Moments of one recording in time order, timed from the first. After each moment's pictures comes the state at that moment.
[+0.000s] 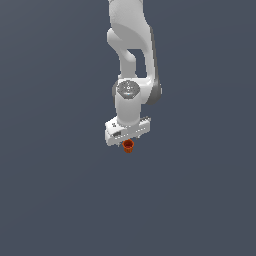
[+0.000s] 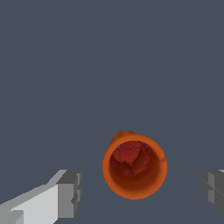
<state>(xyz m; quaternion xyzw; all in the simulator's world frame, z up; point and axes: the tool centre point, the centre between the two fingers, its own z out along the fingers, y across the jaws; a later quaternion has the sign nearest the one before) -0.030 0.001 0.091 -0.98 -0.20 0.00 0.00</state>
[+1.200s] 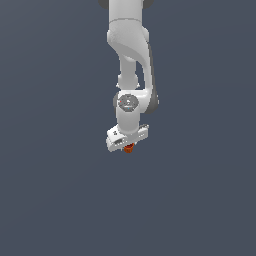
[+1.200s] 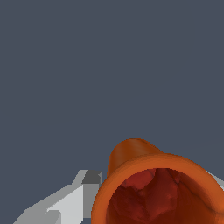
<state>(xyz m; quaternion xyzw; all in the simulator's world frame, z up) -0.032 0.001 0.039 -0.98 -0.21 0.00 0.00</state>
